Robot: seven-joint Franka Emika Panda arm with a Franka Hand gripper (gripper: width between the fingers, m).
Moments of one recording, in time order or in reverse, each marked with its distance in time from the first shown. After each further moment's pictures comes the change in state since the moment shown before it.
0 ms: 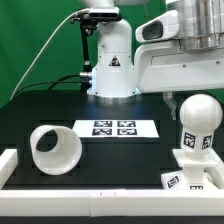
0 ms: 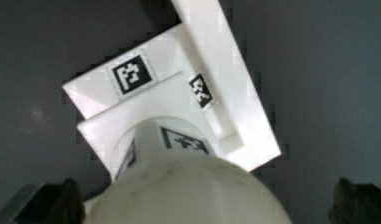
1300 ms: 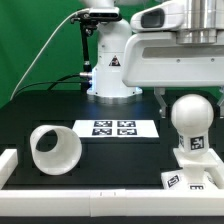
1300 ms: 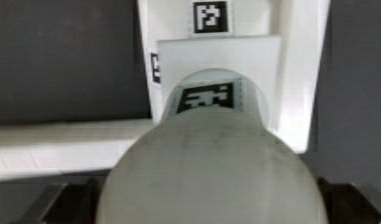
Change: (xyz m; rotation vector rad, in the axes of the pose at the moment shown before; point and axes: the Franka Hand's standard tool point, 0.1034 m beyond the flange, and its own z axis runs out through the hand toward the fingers) arm 0.015 0.018 -0.006 -0.097 0.078 0.066
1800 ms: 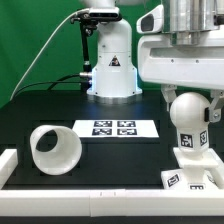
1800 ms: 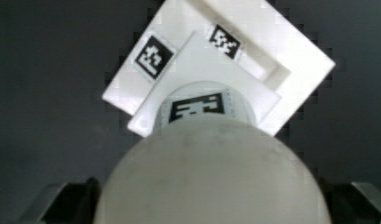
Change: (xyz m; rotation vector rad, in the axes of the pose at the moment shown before) arm -0.008 -0.002 0.001 0.003 -0.057 0.692
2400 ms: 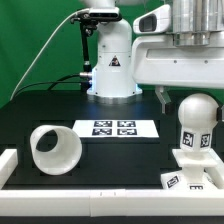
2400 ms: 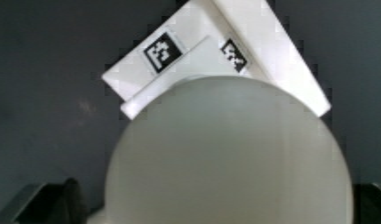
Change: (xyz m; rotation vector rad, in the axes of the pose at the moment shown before) arm -0.002 -0.002 -0.002 -0.003 0.011 -0.636
